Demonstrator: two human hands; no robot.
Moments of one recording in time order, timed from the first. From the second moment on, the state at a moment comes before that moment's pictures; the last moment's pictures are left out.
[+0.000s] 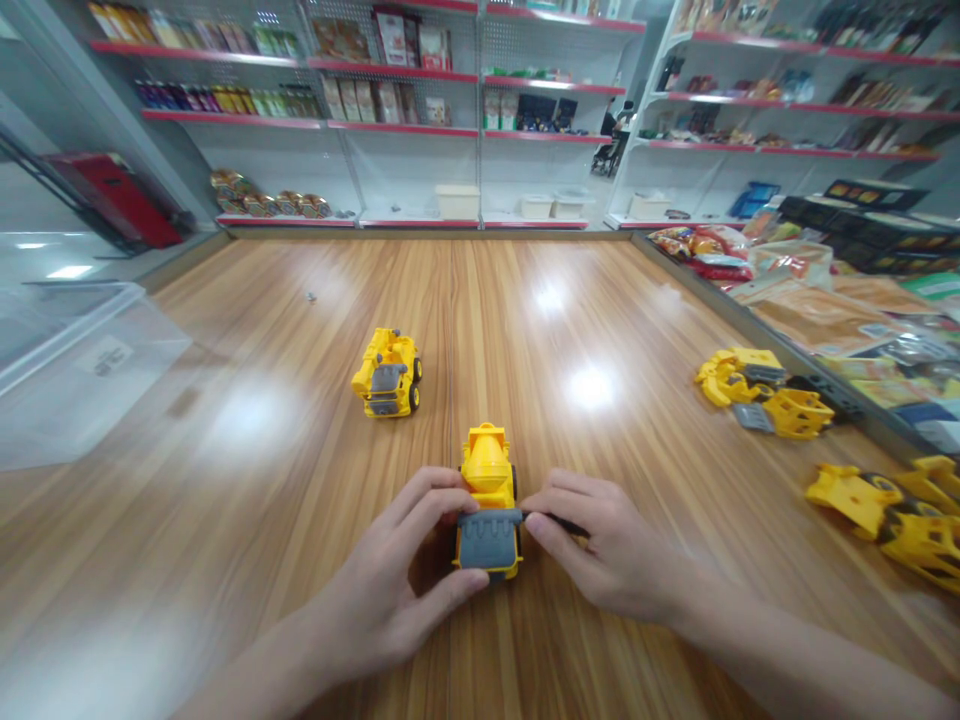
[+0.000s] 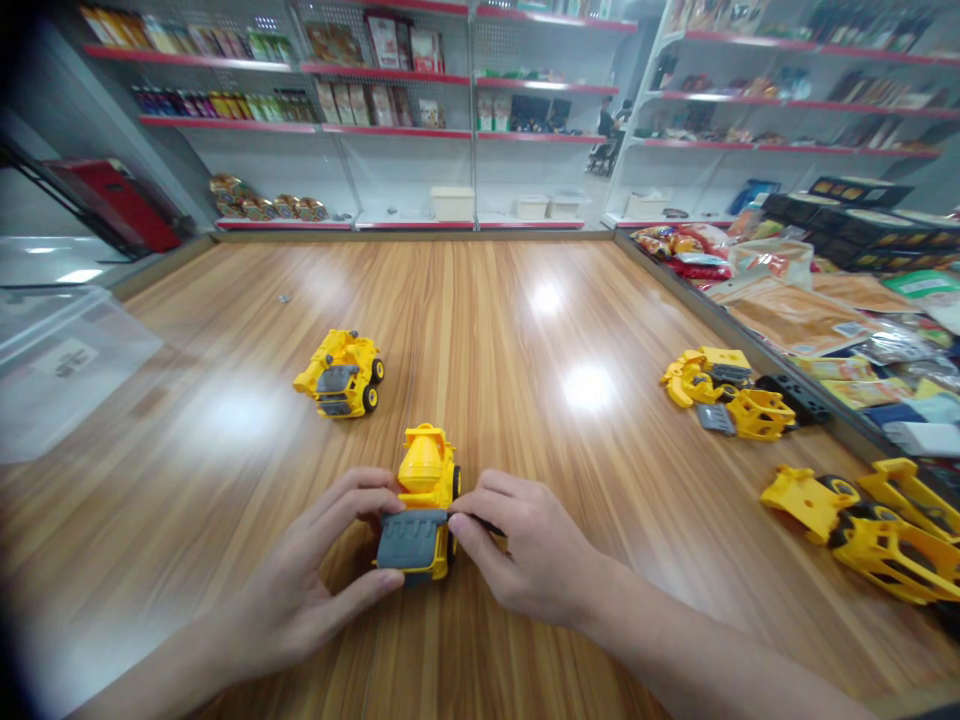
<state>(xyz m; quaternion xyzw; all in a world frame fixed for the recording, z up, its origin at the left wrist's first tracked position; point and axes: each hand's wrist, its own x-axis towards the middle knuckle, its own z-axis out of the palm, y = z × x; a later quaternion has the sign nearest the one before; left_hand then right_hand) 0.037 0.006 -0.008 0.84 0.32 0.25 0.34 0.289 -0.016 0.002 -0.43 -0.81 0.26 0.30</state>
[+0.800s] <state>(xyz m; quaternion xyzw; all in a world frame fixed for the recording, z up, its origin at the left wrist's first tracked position) 0.040 0.006 -0.014 0.83 0.32 0.27 0.37 0.293 -0.019 -0.003 -0.42 -0.86 0.13 0.26</state>
